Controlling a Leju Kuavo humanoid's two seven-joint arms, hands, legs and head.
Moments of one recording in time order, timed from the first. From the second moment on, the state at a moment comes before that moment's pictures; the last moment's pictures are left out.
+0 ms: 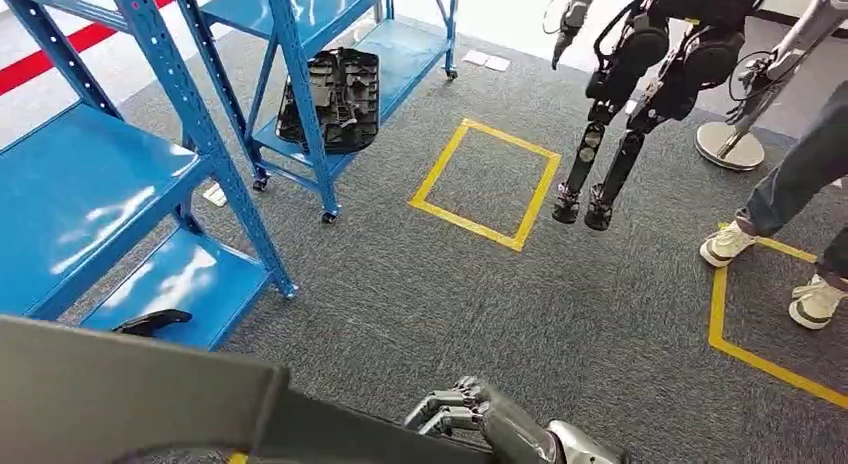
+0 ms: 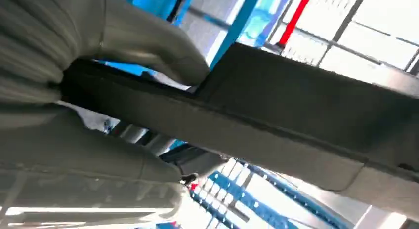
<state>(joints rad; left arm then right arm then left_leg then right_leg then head) -0.09 -0.19 1.20 -0.23 -1.06 -0.07 -0.34 0.16 -0.22 0.56 -1.96 0.37 0.16 -0.52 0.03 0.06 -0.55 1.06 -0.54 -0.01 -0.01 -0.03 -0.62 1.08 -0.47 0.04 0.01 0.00</state>
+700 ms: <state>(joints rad) -0.09 -0.19 1.19 -0.22 -1.10 -0.08 -0.35 0.11 -0.24 0.45 -1.87 0.59 0.02 -0.42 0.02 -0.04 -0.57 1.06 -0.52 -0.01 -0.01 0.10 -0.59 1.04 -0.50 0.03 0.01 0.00</state>
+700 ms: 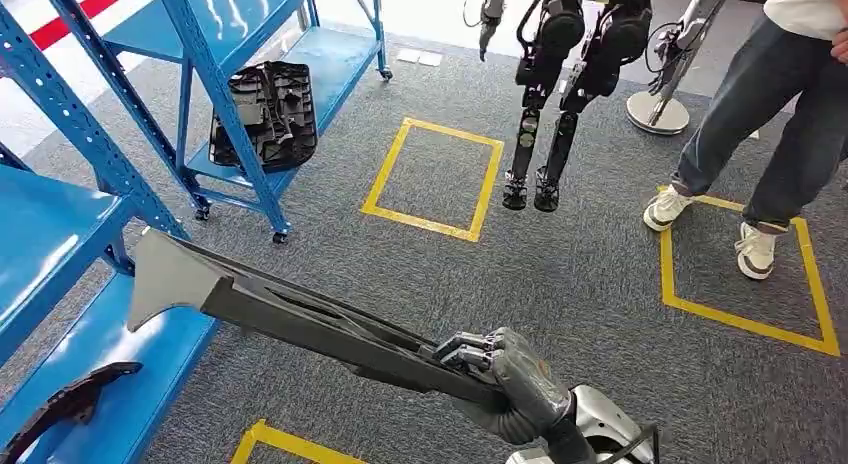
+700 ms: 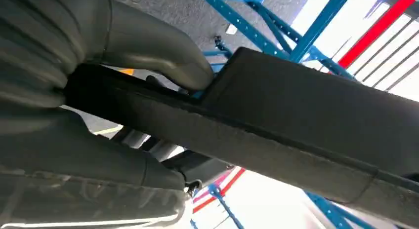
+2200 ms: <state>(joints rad) -0.09 -0.19 1.19 -0.22 -1.10 -0.08 -0.34 0.13 -0.24 0.32 -1.91 0.57 0.00 -0.46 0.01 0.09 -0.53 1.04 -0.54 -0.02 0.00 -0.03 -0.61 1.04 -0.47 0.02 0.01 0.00</state>
